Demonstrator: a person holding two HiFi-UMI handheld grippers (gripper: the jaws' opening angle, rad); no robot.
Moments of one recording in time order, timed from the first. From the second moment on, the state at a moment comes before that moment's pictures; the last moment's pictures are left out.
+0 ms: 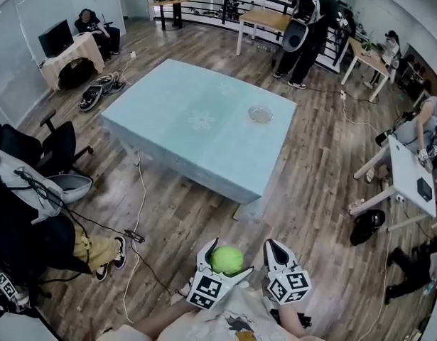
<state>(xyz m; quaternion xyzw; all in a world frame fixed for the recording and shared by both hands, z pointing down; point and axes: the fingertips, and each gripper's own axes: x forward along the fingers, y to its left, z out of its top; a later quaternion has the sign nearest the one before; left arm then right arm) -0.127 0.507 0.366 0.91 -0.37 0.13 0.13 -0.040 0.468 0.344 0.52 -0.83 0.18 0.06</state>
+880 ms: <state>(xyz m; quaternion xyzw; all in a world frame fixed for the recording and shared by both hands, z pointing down) -0.076 0.378 0.387 0.91 -0.35 0.14 0.13 0.027 0.342 0.373 0.55 -0.82 0.18 0.05</state>
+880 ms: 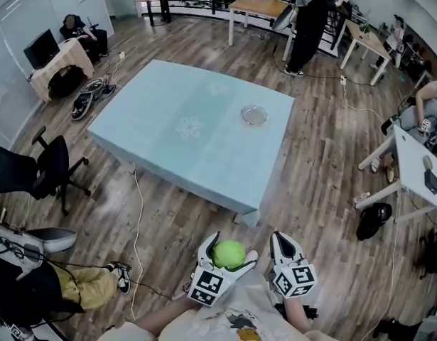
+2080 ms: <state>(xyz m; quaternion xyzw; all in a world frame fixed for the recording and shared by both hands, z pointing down) 0.069 0.230 0.386 0.91 -0.35 0.16 0.14 0.180 0.210 0.373 0.55 -0.81 0.20 0.05</state>
